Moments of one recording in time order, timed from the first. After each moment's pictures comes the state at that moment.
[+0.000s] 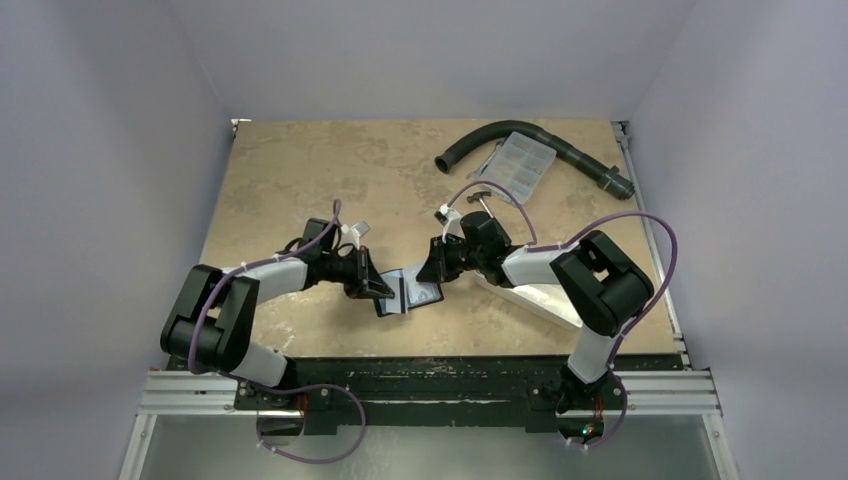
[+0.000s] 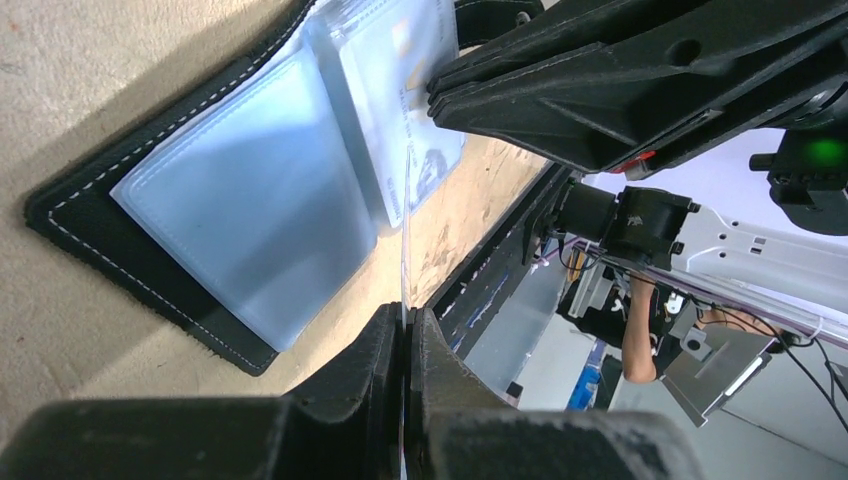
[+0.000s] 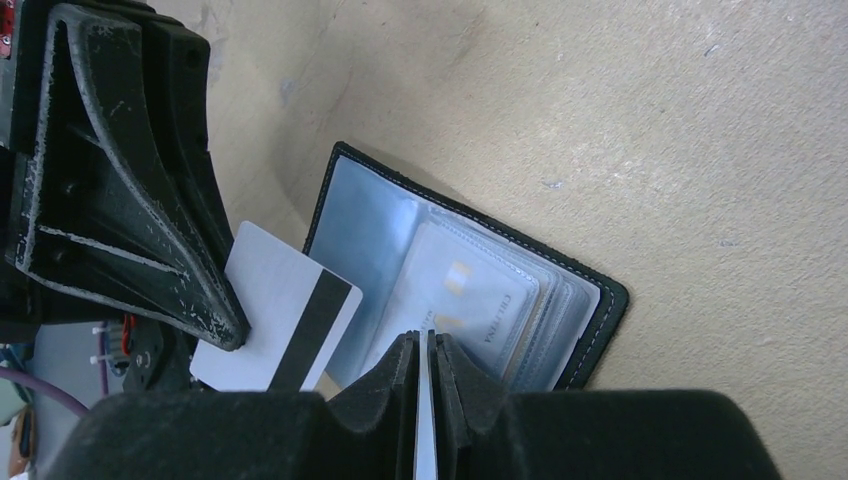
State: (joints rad) left arm -0.28 1.49 0.58 -0.07 0.86 -0.64; right arm 0.64 1.77 0.77 0.38 -0.53 0.47
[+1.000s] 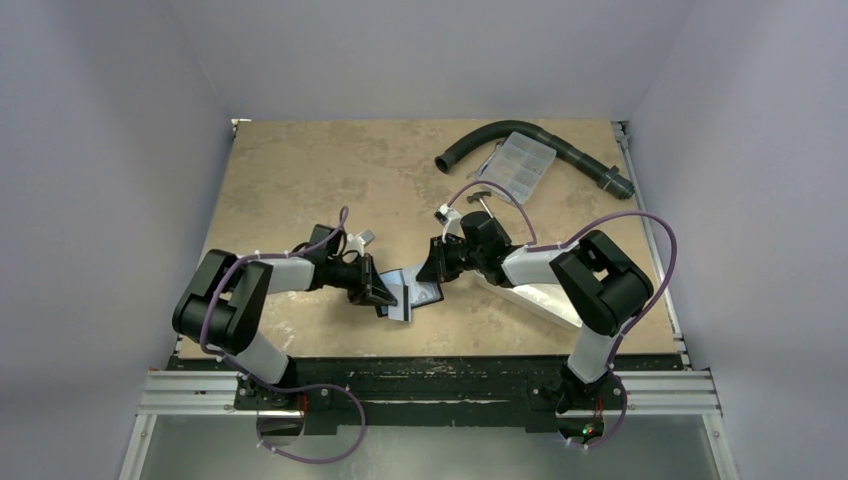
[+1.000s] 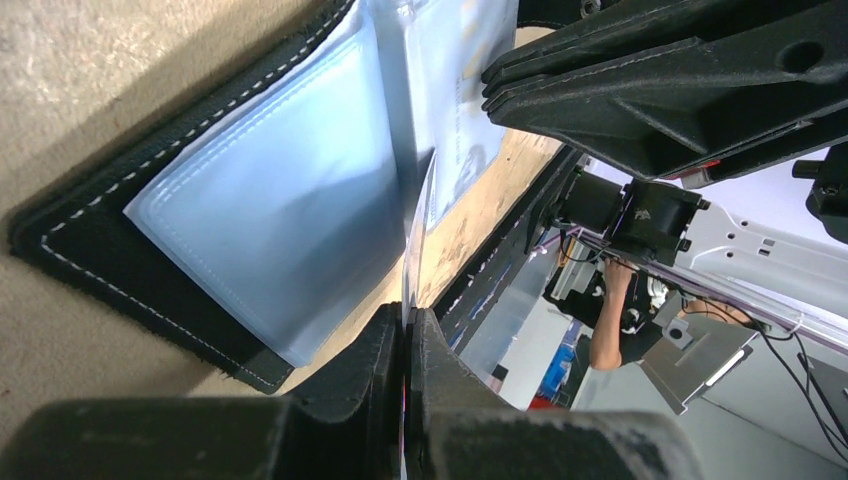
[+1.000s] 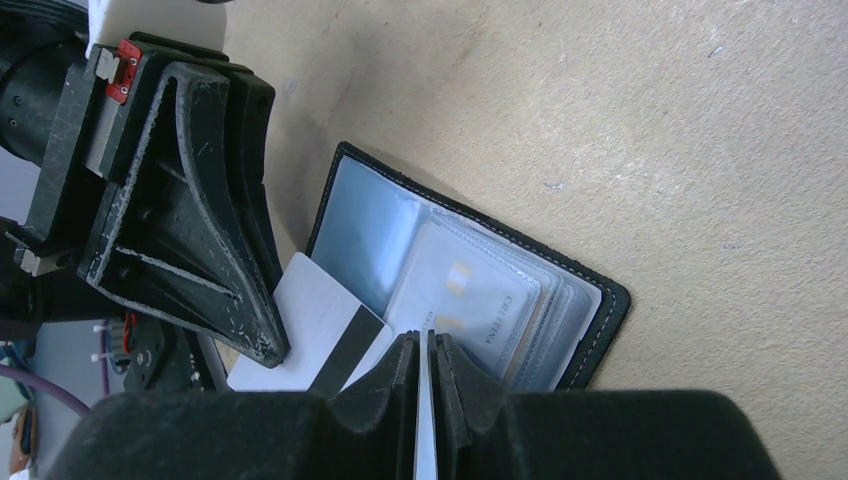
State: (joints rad) left arm -0.30 1.60 0.56 0.00 0.89 -0.67; right arm 0.64 1.78 0.77 0.38 -0.53 0.47
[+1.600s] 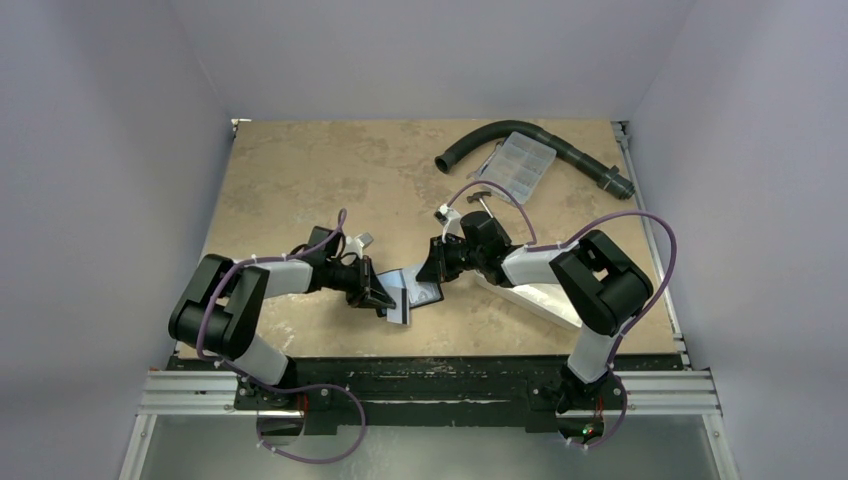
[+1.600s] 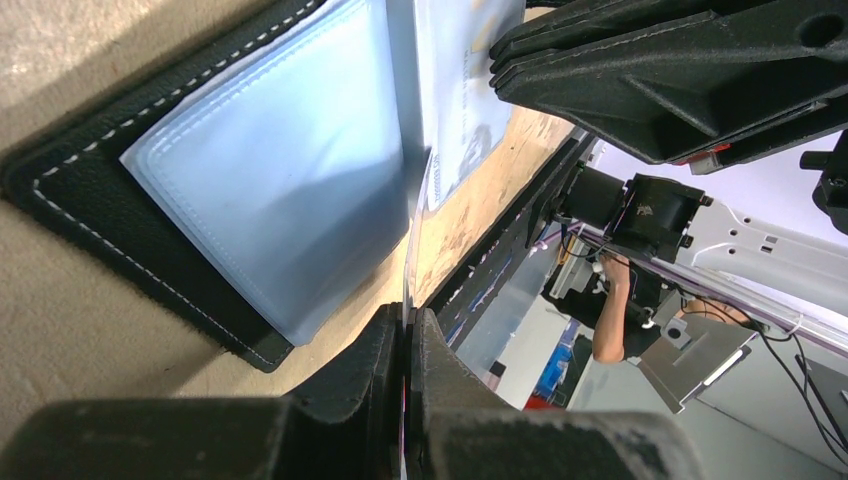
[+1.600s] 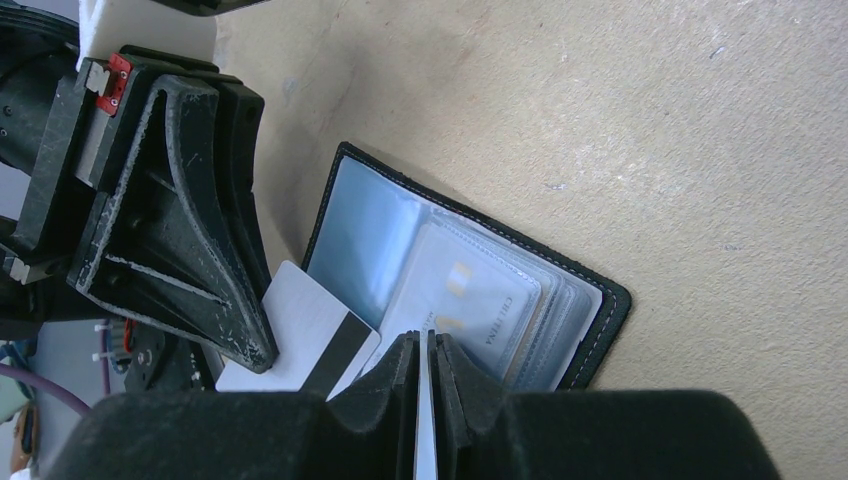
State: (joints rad) left arm -0.30 1.56 0.54 -0.04 0.88 -0.67; right arm 0.64 1.78 0.77 0.38 -0.54 0.47
